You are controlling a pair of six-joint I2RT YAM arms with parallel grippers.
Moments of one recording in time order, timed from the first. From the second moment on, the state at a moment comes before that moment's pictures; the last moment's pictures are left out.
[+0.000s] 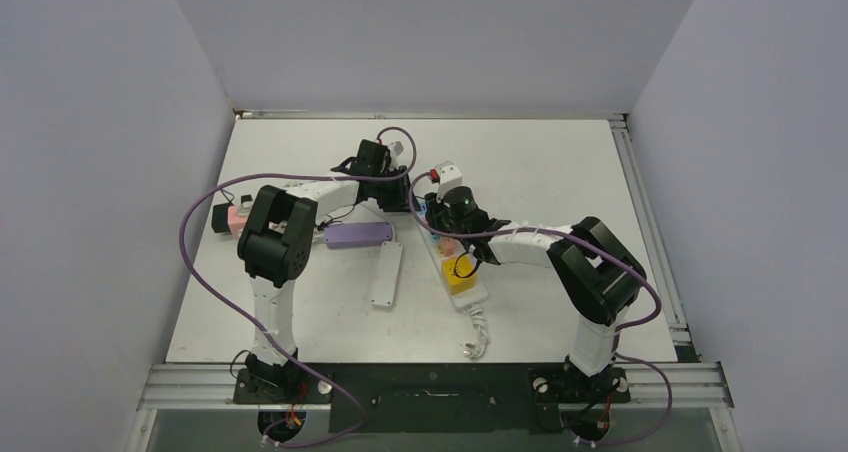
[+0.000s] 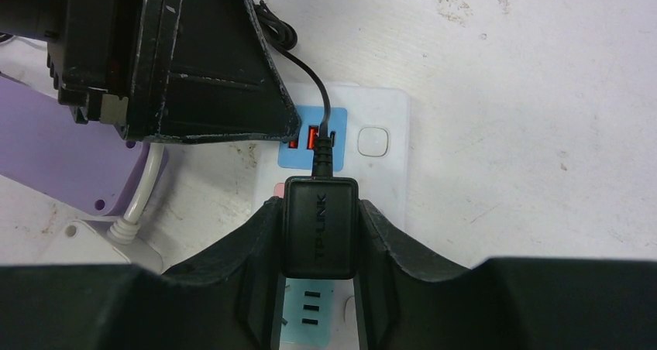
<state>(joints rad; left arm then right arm) -0.40 2.09 1.40 -0.21 0.36 -0.53 0.70 1.82 0.96 0.33 0.15 0.17</state>
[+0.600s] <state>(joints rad) -0.41 2.09 1.41 -0.22 0.35 -0.52 0.69 1.80 0.93 0.36 0.14 0.17</state>
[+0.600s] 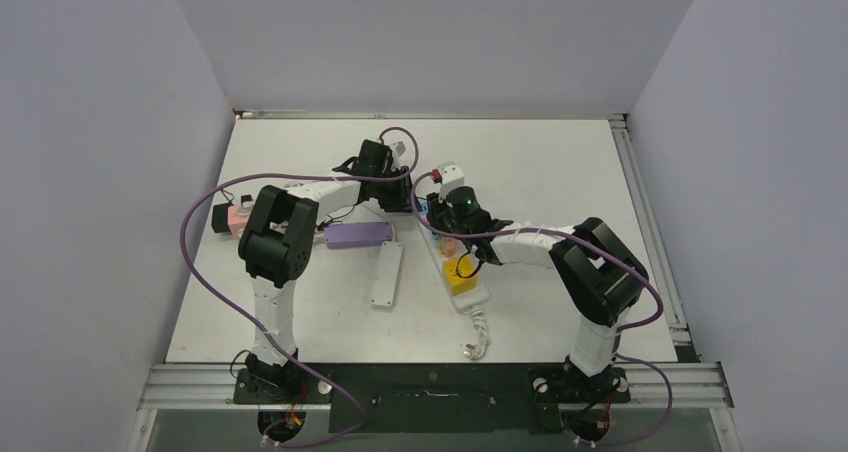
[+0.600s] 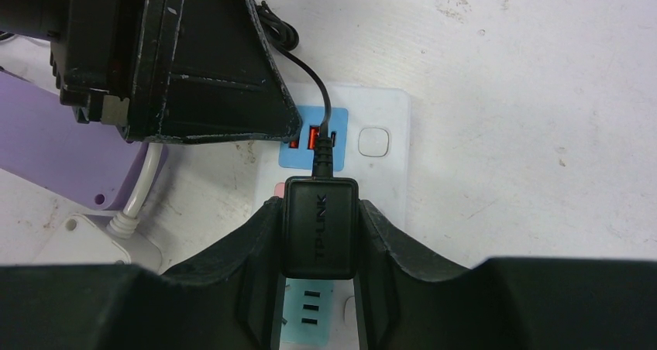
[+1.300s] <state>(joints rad) -0.42 2.09 1.41 -0.22 0.34 -0.52 0.72 1.83 1.00 0.25 0.20 0.13</state>
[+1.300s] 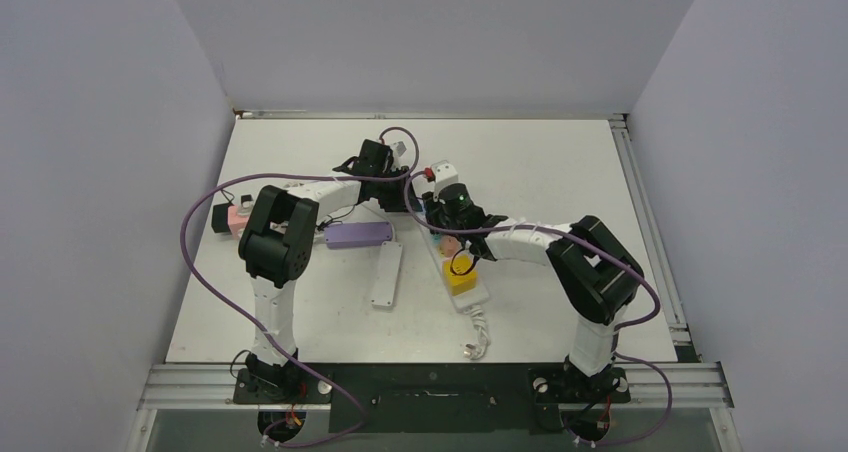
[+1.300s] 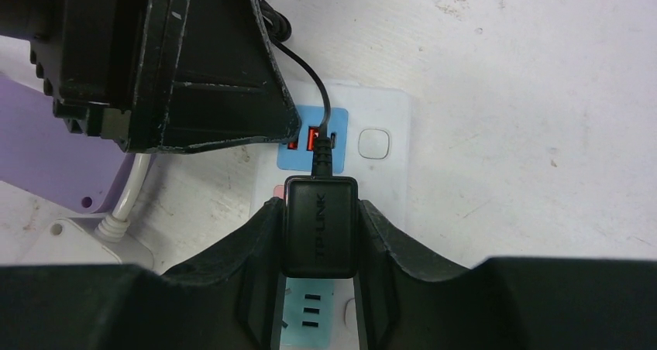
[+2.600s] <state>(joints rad) -0.44 2.09 1.42 -0.23 0.33 -0.50 0.72 1.72 0.89 0.37 0.22 0.14</state>
